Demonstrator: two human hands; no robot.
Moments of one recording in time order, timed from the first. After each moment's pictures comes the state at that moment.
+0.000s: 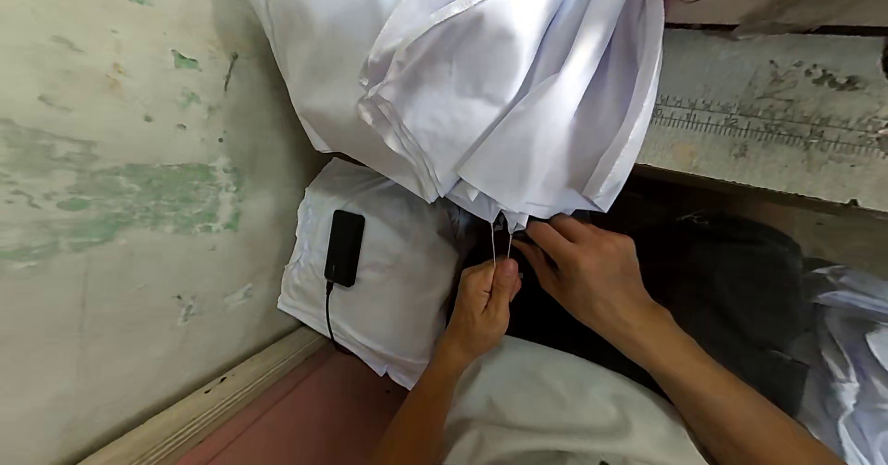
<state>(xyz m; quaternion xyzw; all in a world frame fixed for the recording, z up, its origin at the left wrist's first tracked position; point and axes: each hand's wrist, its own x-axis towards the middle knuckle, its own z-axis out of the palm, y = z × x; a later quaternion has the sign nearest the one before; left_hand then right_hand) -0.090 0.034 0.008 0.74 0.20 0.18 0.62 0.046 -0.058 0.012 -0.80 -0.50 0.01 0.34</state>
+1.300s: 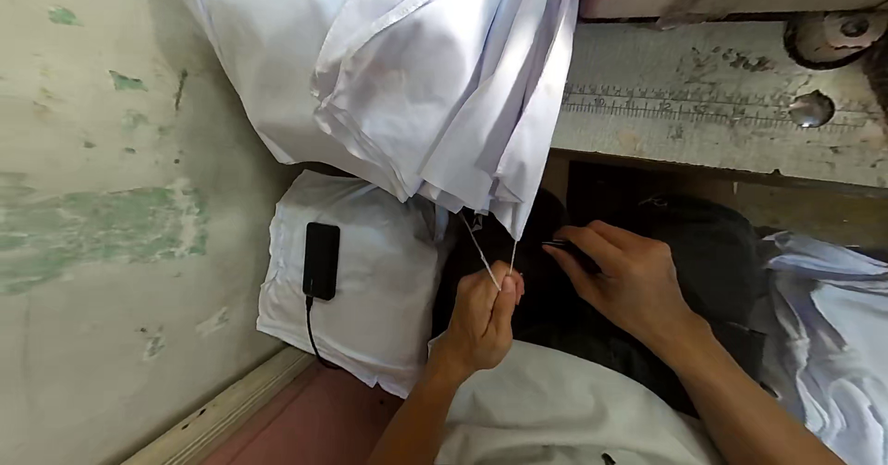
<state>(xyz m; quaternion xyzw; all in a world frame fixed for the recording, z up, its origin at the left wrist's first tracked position) -0.085 0.017 0.010 0.79 0.11 0.17 0.57 0.063 -0.122 0.000 -0.82 -0.46 0.01 0.35</state>
